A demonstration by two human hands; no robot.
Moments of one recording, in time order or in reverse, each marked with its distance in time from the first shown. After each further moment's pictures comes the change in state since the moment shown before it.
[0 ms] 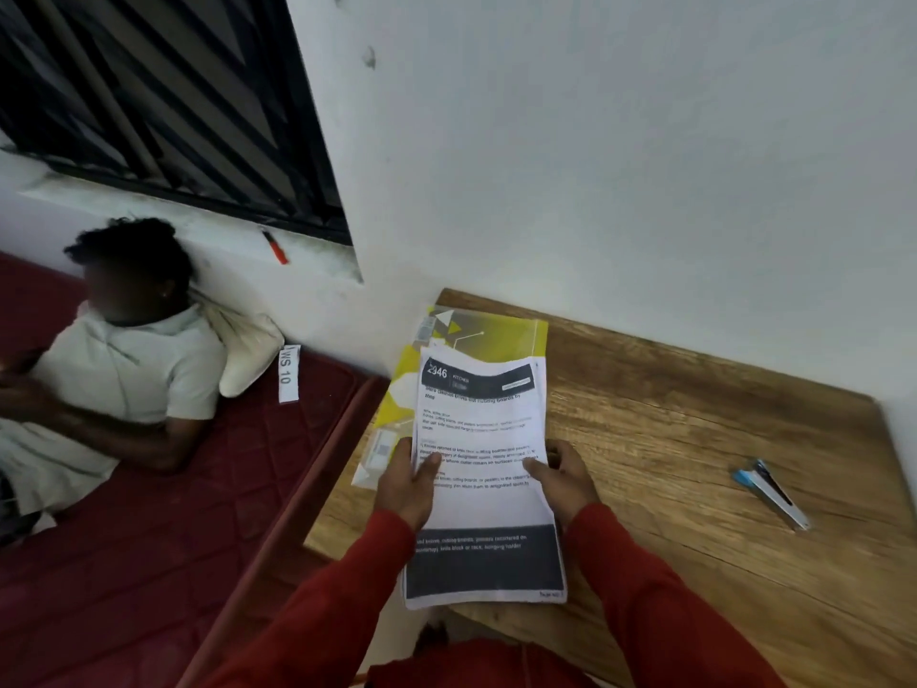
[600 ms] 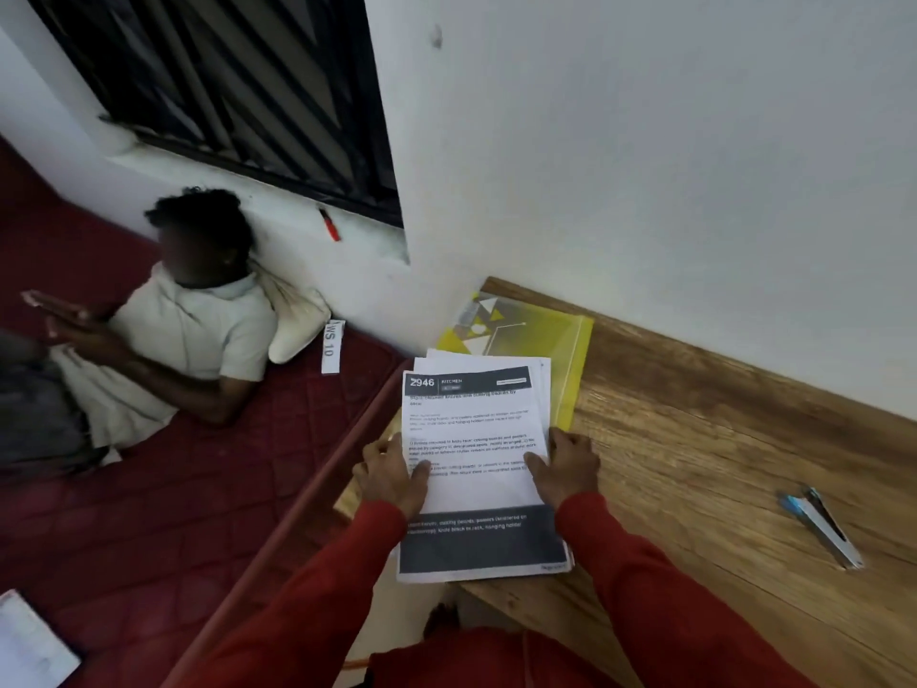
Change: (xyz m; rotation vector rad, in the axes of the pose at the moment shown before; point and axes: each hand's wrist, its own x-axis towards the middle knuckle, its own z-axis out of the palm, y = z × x) left_hand 0.002 -0.039 -0.033 0.573 0.107 -0.195; right_hand 0.022 0.011 0.030 -0.844 -0.005 -0.172
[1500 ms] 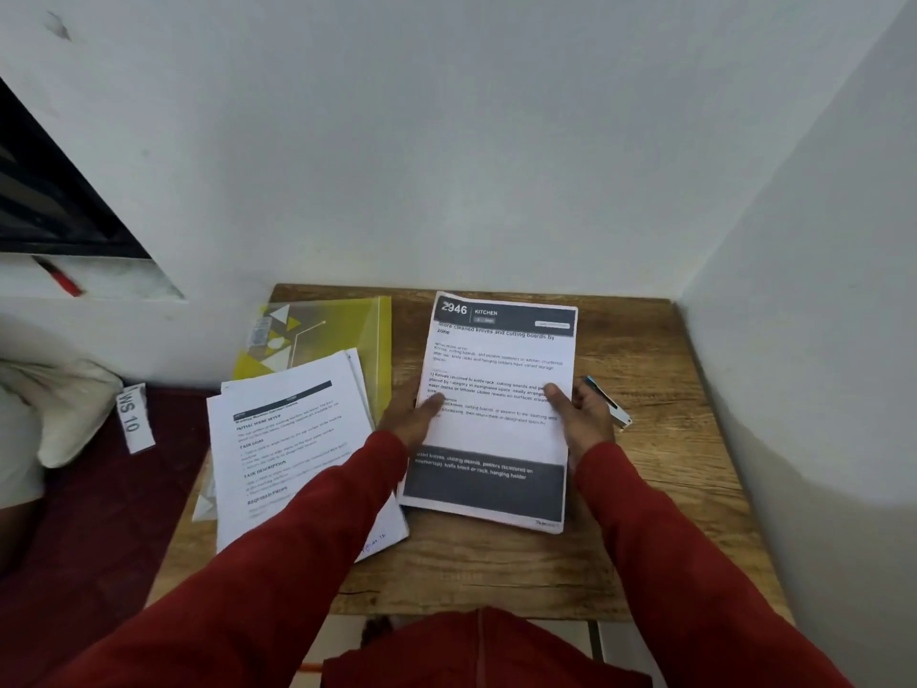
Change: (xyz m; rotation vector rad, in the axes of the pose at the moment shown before) left_hand -0.024 0.201 0.115 -0.599 -0.582 0.358; right_hand -0.021 0.178 -0.137 1.147 0.403 0.235
